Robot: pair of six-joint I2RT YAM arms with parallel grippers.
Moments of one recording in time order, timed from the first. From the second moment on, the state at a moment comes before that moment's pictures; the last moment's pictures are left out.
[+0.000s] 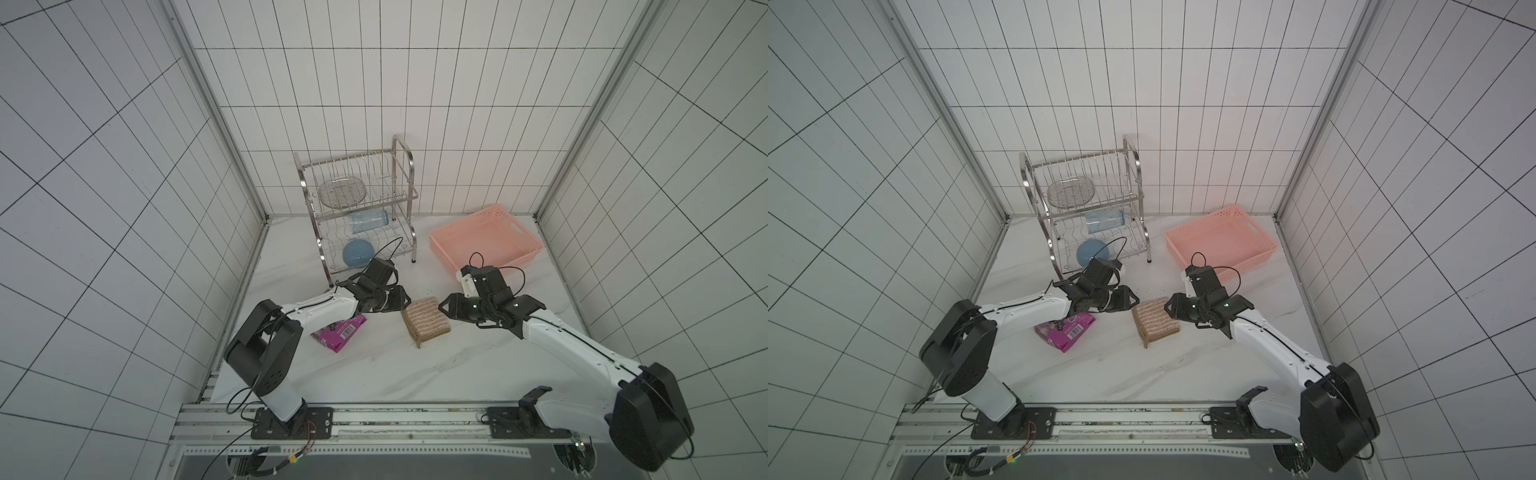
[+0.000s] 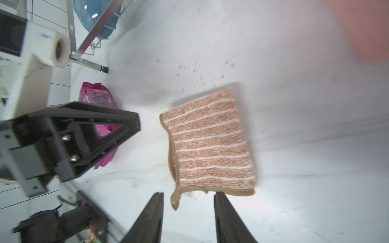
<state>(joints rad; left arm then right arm) -0.65 1.60 0.99 -0.24 0.28 -0.68 0.59 1.16 0.78 -0.48 -0.23 0.60</state>
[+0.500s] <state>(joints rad) -0.30 1.01 0.77 -0.35 -0.16 -0.72 0.24 0.94 0.87 -0.71 0.35 0.54</state>
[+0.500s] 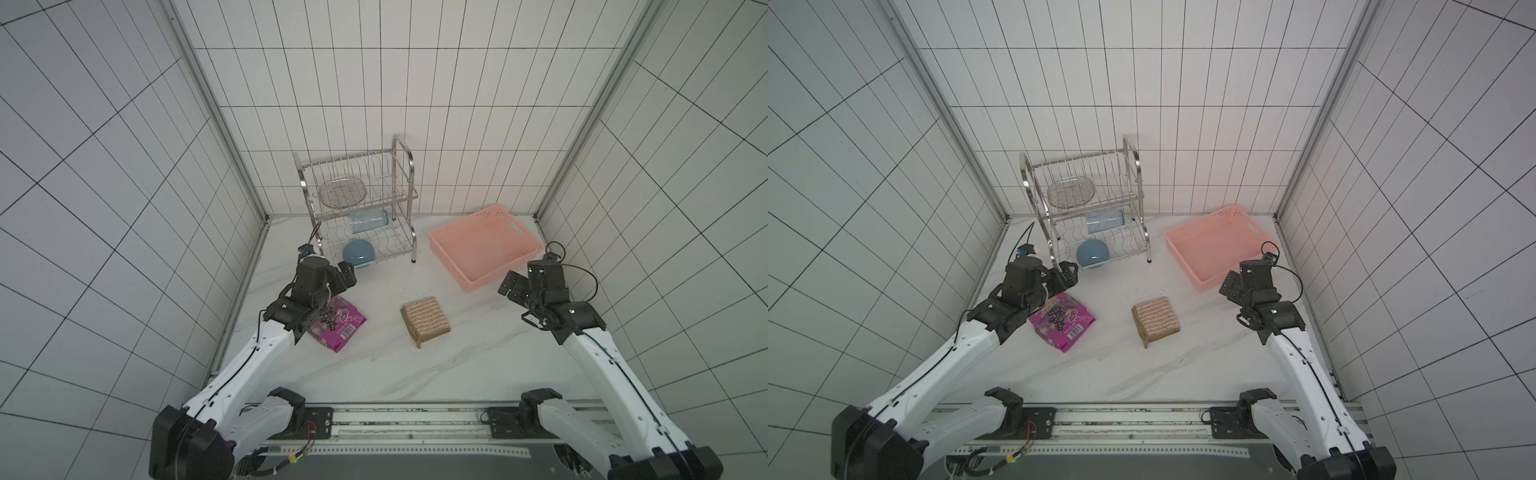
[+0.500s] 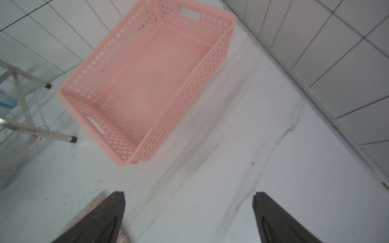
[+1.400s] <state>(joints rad) 0.10 1.17 0.36 0.45 -0.25 -0.34 -0.02 1.11 0.27 0.39 0.38 0.20</state>
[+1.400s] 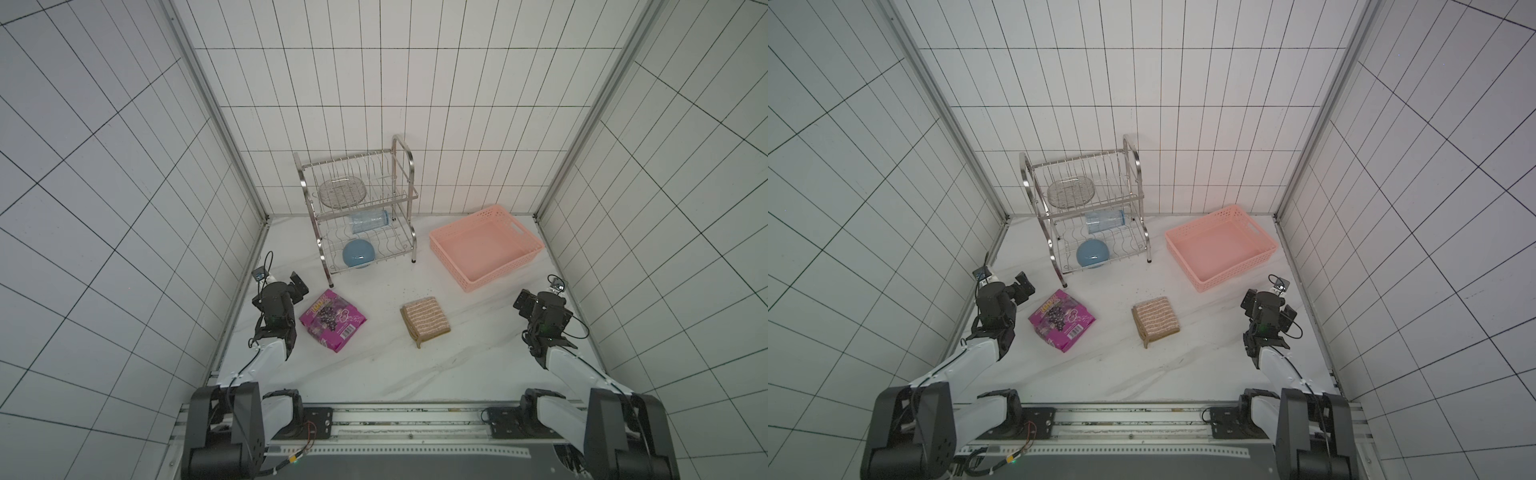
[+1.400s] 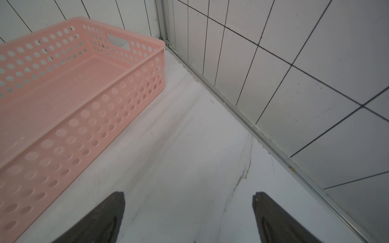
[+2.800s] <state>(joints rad) 0.02 1.57 0.45 0.80 -0.15 -0.14 -0.06 1.52 0.40 0.78 0.04 0.09</state>
